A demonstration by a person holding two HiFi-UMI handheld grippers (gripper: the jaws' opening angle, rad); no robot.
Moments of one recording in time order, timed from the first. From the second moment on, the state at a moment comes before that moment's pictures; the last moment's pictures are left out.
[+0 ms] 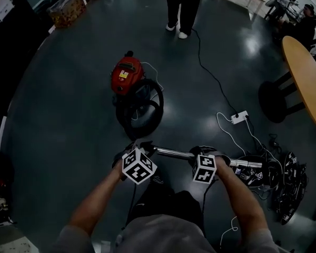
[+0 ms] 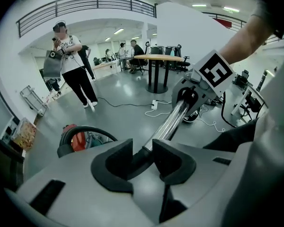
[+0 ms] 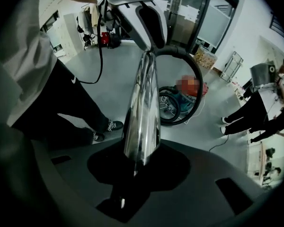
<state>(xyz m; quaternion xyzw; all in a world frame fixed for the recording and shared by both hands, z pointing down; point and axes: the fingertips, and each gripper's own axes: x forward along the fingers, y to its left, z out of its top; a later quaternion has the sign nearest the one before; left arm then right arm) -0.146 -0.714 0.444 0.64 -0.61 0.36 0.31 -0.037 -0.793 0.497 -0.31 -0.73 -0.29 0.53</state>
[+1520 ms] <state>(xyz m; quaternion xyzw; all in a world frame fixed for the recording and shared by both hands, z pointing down) -0.199 -0.729 0.947 0.52 -0.67 0.33 0.42 -0.137 -0.878 1.003 -0.54 -0.61 -0.41 0.41</state>
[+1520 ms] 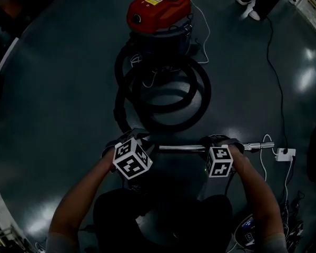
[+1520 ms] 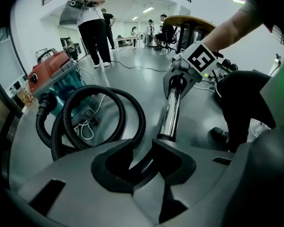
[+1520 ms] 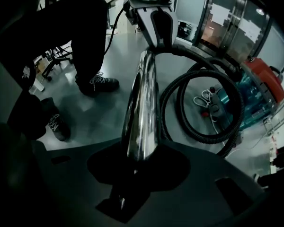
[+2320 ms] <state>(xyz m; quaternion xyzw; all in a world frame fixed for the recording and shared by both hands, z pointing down) -0.194 -0.797 1.021 0.62 -0.59 0.32 0.40 -0.161 -0.906 1.134 -0.57 -0.57 -0.41 0.43</state>
